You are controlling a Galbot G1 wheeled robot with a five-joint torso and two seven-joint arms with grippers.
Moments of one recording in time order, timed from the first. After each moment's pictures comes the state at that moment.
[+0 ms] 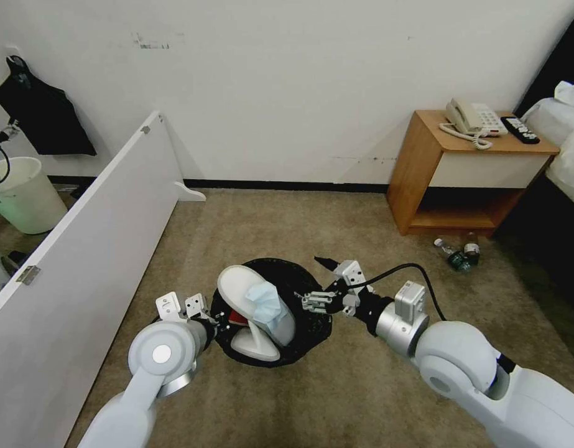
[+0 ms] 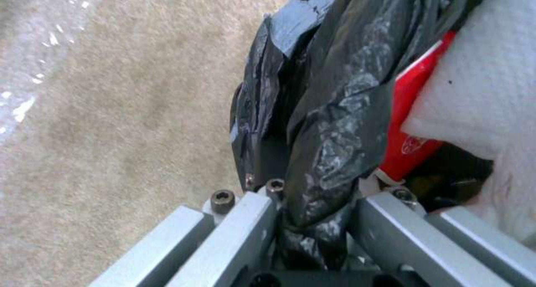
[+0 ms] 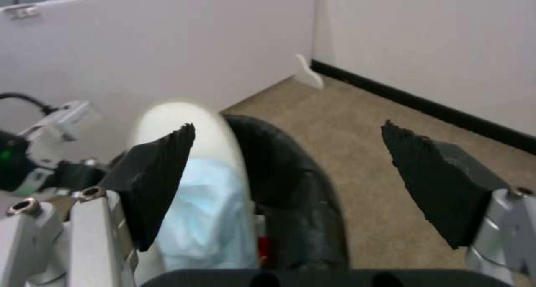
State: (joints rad) left arm 1.16 -1.18 -0.31 -2.09 -1.44 0.71 -1.06; right arm -1.03 0.72 0.05 2.23 0.74 -0.34 0.04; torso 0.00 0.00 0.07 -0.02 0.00
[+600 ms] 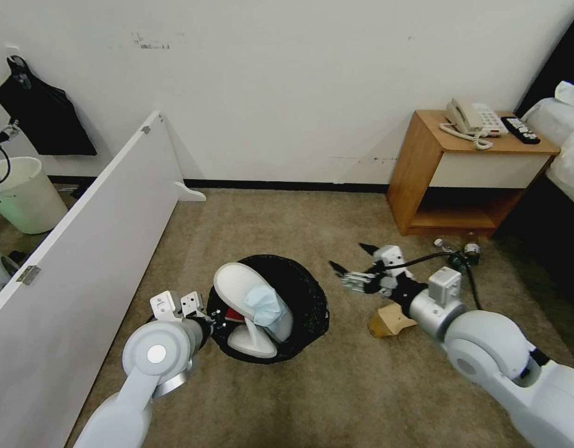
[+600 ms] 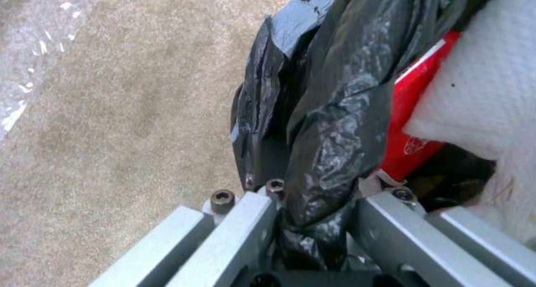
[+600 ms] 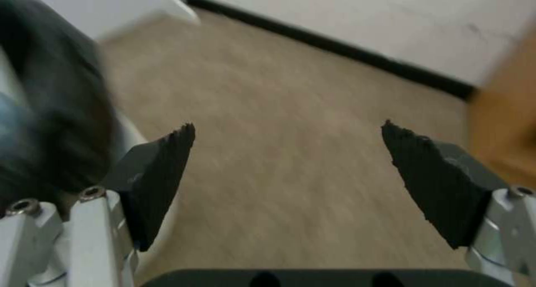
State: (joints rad) left arm 1.18 -1.17 -0.34 -2.11 -1.44 0.71 -1.02; right arm -1.27 0.66 0.33 2.12 0.71 -0.38 0.13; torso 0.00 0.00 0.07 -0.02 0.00
